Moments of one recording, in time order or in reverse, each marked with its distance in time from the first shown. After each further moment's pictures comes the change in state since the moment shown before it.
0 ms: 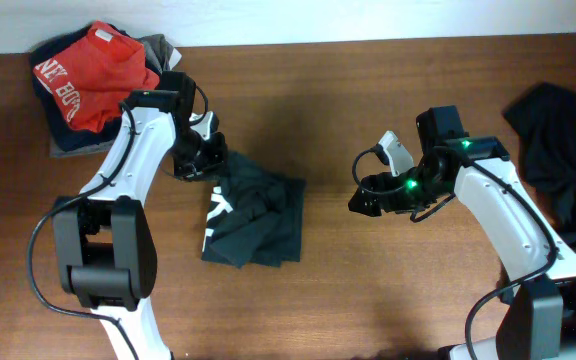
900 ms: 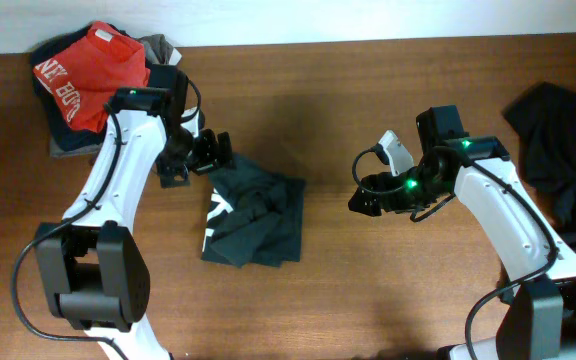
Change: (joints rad) left arm 0.000 -0.117 0.001 -0.073 -0.107 -0.082; right arm 0.000 0.000 0.001 0.002 0.000 0.000
